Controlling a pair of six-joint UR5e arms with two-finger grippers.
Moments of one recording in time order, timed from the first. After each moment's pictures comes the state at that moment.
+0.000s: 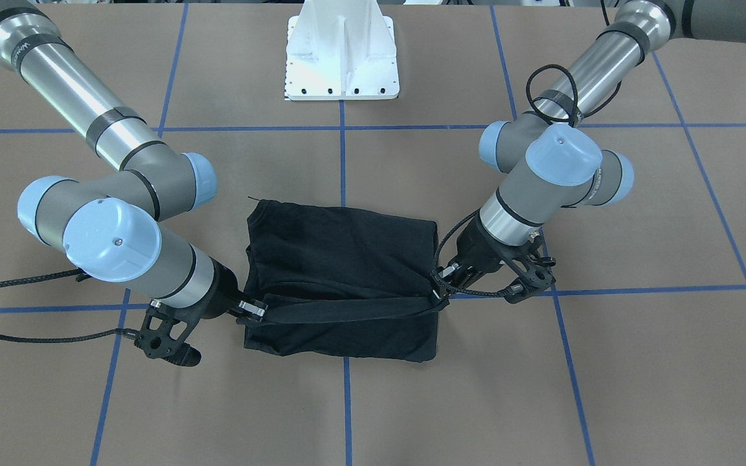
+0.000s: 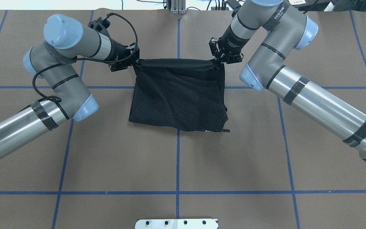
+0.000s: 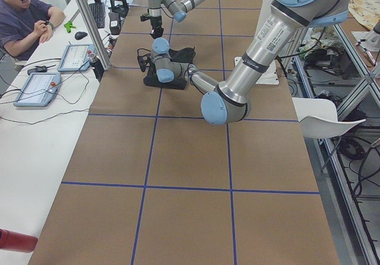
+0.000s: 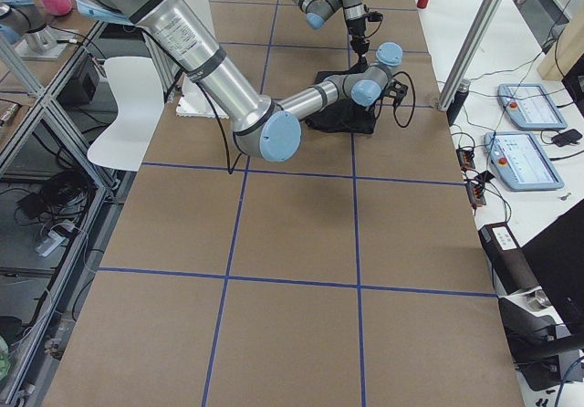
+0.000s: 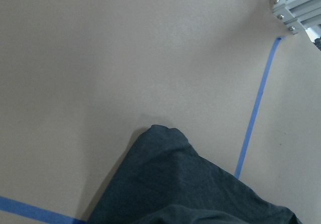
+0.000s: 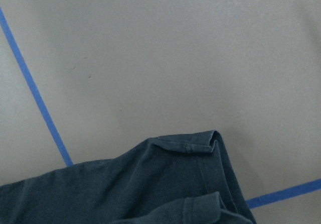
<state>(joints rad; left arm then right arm) -0.80 -2.26 -1.29 -2.38 -2.00 -1.69 0.88 -0.75 1.14 -1.13 2.30 1.46</state>
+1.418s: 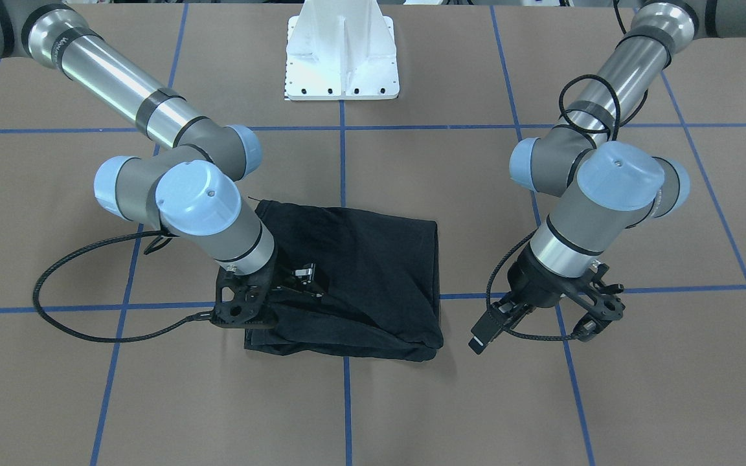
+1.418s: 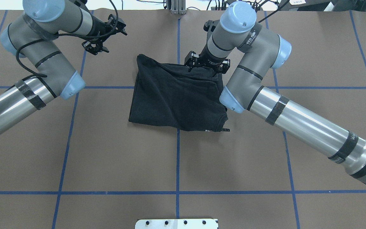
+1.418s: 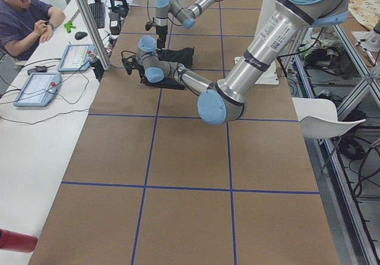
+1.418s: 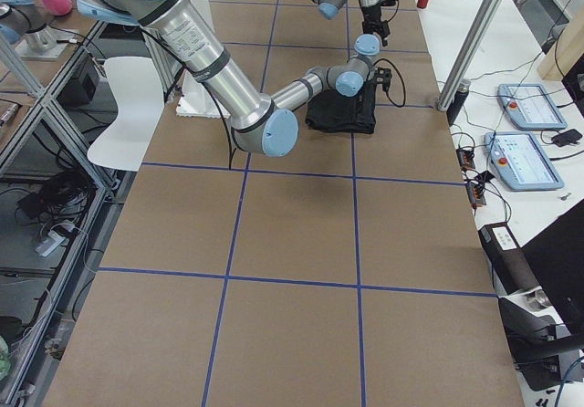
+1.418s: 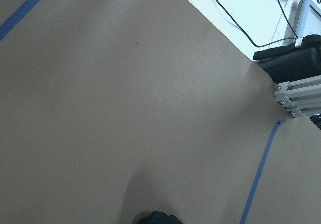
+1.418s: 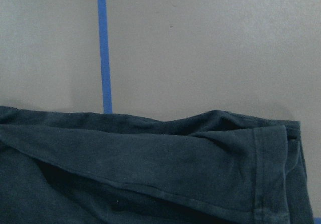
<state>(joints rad) -0.91 -2.25 -1.26 -2.29 -2.00 -1.67 0.76 -0.74 1.20 -1.14 2.08 1.17</state>
